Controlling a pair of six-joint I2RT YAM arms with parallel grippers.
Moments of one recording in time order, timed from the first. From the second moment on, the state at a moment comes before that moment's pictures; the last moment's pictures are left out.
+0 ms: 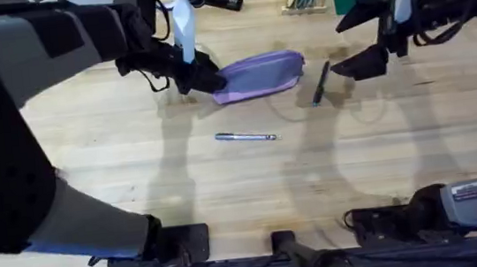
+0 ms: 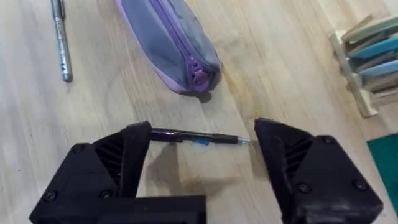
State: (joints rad) left arm -0.09 1.71 1.08 -0.62 0.72 0.92; right arm -0.16 1.65 1.21 -0.88 -0.78 -1.27
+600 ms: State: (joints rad) left arm -0.09 1.71 1.08 -0.62 0.72 0.92; right arm -0.07 1.72 1.21 -0.77 -0.78 -1.27
